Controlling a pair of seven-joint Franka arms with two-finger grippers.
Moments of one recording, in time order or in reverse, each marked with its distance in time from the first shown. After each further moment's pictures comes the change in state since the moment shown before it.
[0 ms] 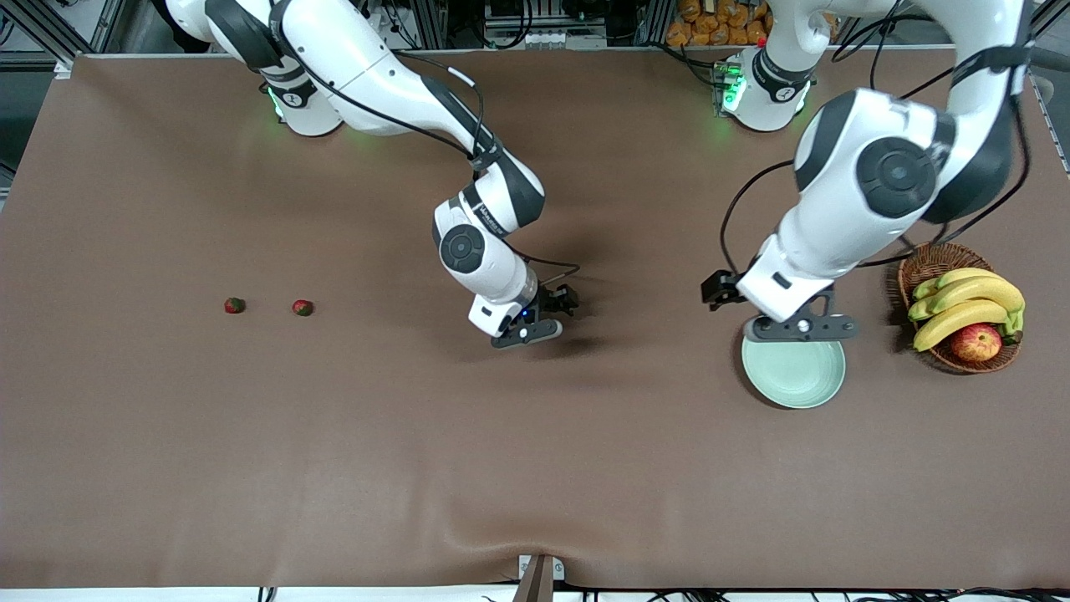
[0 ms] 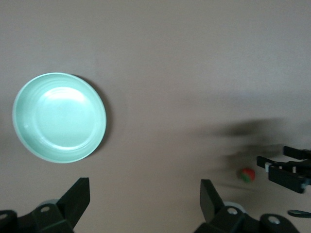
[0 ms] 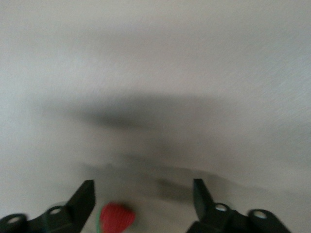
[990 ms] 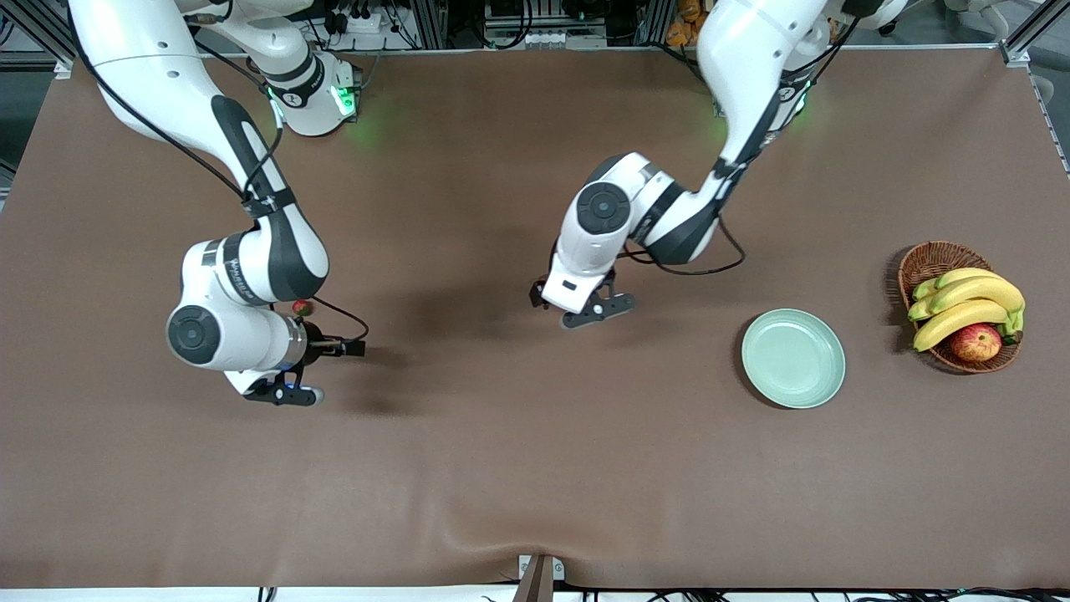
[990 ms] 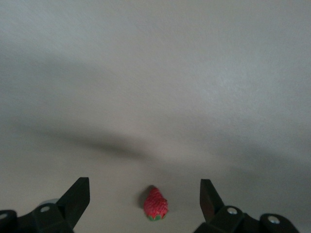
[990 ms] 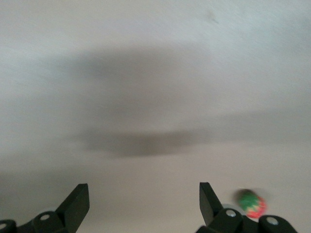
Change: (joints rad) left arm -0.384 0.365 0.000 -0.004 0.000 0.414 -0.705; right arm -0.523 -0.255 -0.016 -0.186 -0.338 -0.503 -0.021
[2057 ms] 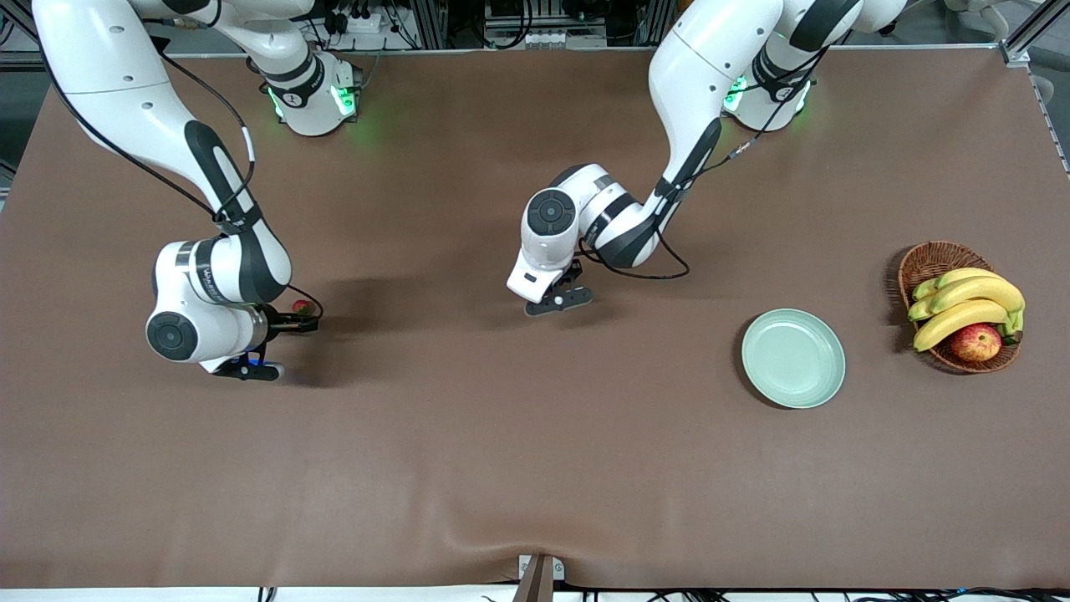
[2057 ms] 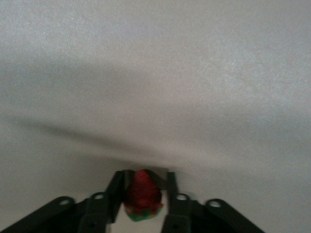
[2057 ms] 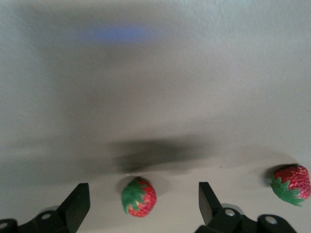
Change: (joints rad) left arm -0.092 0.125 0.007 0.049 0.051 0.007 -0.016; right arm -0.150 0.006 0.000 -0.170 -0.107 0.007 -0.081
